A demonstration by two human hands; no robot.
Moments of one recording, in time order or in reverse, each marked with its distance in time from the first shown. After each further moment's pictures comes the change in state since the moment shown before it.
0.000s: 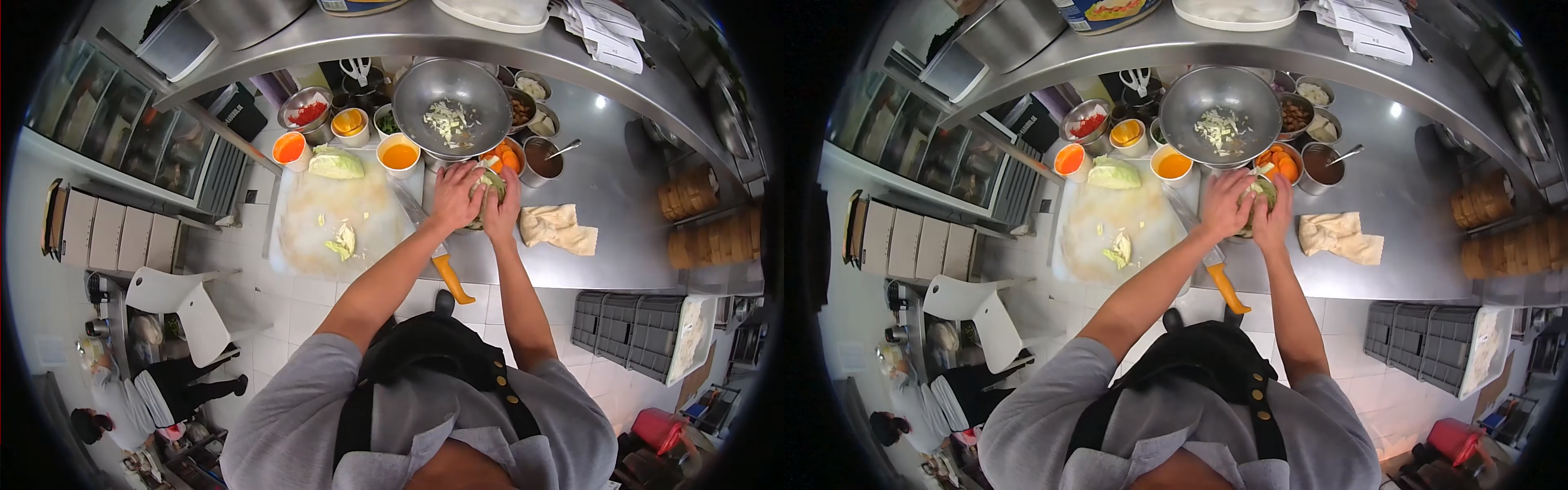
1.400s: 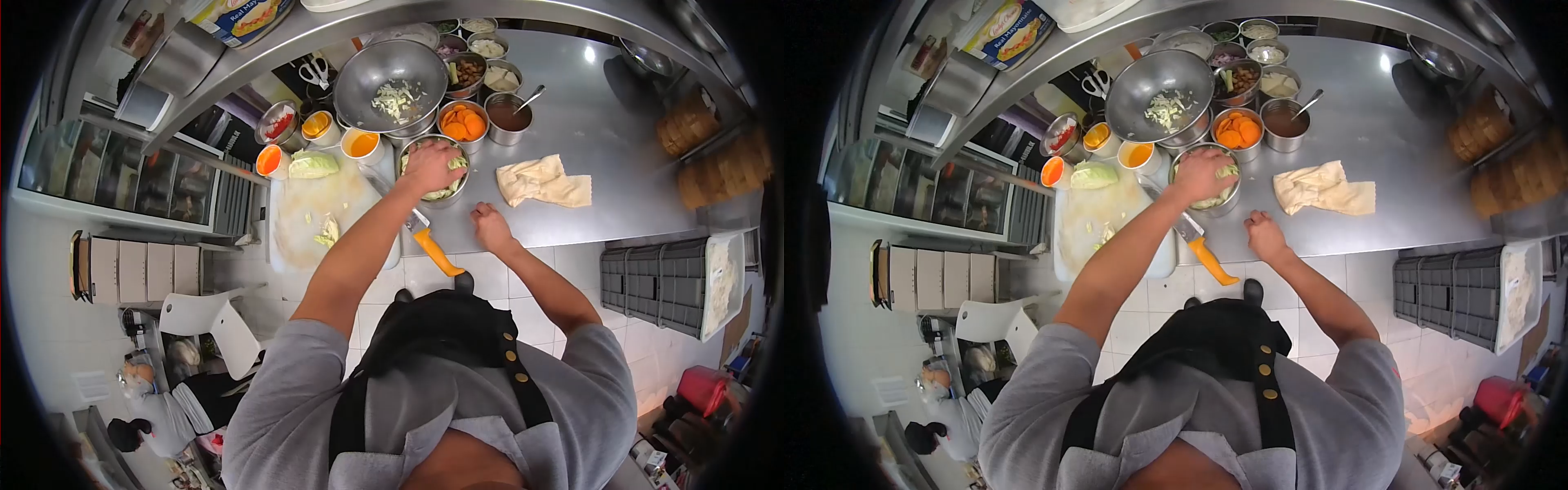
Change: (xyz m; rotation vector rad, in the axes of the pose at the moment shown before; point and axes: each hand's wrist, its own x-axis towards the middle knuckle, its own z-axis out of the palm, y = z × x) left_hand 0.032 0.031 0.006 0.316 -0.738 -0.068; right_hand -0.108 0.077 -0.071 -0.400 -0.766 -0.081
